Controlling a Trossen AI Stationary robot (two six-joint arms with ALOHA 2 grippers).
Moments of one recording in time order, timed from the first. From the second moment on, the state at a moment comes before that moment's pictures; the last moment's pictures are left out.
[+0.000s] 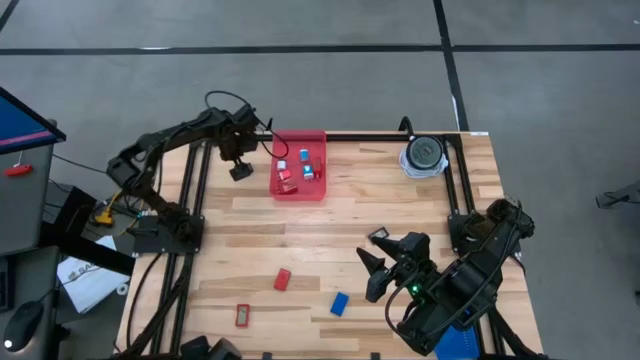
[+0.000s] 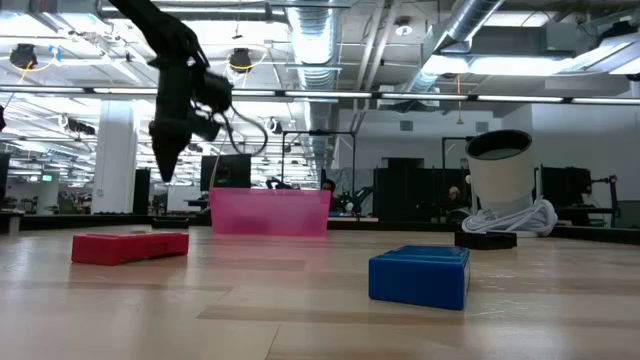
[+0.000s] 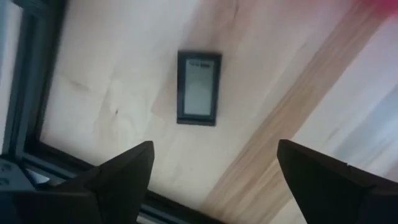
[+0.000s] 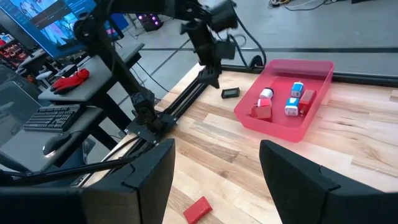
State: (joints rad) left arm 0.87 1.58 1.12 -1.07 -0.11 0.41; right arm 0.78 1.89 2.19 -1.57 1.20 1.72
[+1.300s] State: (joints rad) left arm 0.90 1.82 1.06 -0.87 -0.16 0.36; right arm 0.78 1.89 2.19 -1.57 1.20 1.82
